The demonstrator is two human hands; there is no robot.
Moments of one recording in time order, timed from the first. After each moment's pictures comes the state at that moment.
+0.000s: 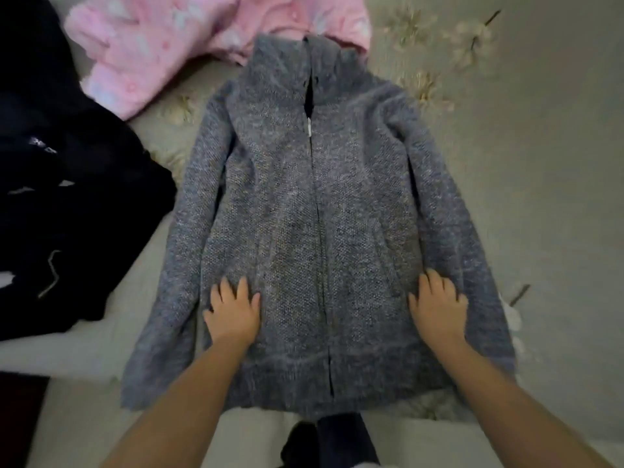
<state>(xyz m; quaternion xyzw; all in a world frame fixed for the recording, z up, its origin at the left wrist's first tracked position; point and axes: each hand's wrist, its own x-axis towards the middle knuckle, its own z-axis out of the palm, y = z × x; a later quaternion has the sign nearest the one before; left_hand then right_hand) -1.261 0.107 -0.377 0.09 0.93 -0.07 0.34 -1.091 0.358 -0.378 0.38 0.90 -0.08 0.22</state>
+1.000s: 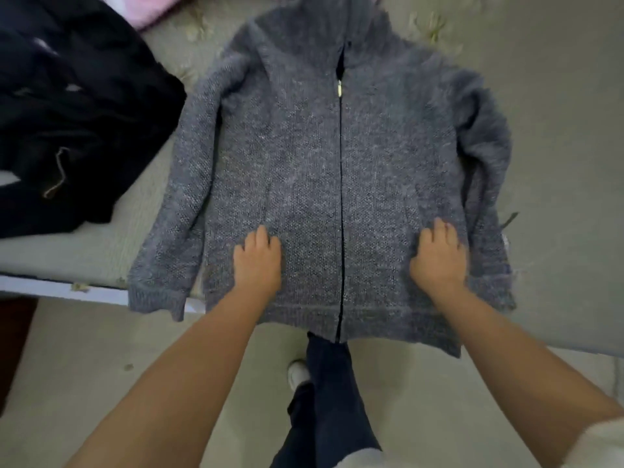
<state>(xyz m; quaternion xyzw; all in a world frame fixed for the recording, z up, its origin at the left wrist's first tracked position) -1.184 0.075 -0.364 0.28 0.93 -0.09 0.24 -1.049 0.304 -0.350 0.37 0.90 -0.02 0.25</state>
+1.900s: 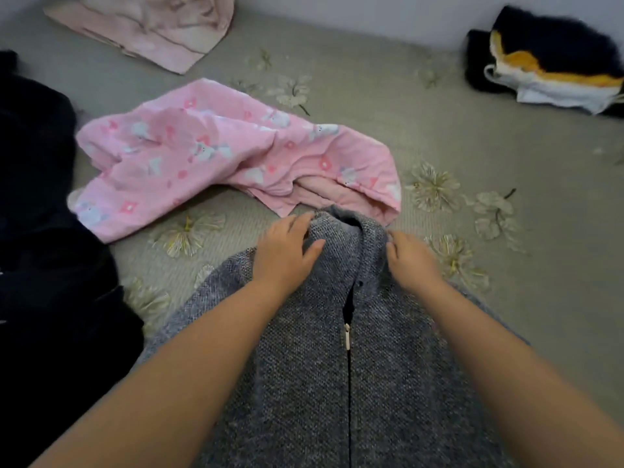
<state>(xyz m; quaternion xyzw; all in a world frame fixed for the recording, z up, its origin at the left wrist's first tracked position) -1.544 0.321 -0.342 0.32 0.91 0.26 0.05 -1.450 0.504 -0.348 0.29 0.94 -0.16 0.05</state>
